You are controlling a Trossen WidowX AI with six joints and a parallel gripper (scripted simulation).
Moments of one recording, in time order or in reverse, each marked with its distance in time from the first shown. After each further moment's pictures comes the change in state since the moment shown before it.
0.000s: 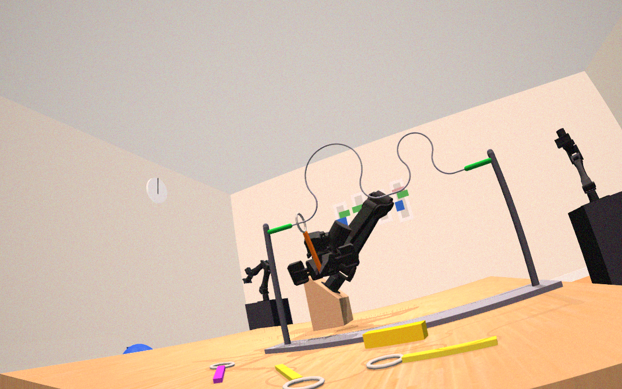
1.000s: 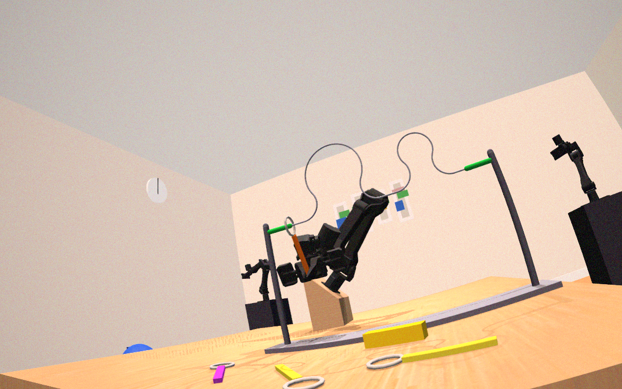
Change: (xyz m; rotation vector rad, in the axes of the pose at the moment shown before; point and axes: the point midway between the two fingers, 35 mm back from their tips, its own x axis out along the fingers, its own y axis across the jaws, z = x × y) arm -0.005 -0.034 0.001 -0.033 0.002 -0.015
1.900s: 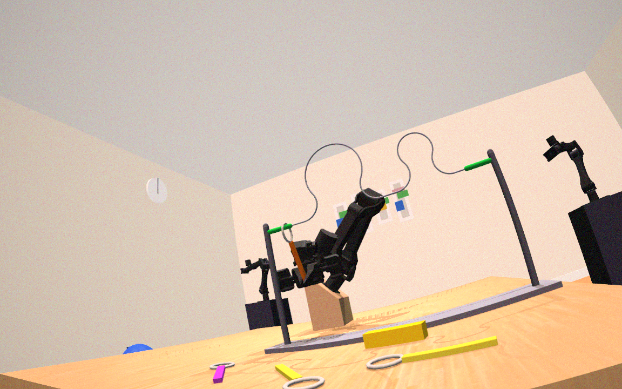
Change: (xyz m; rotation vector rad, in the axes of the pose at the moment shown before) arm 0.004 -0.013 -0.013 -0.008 0.001 0.003
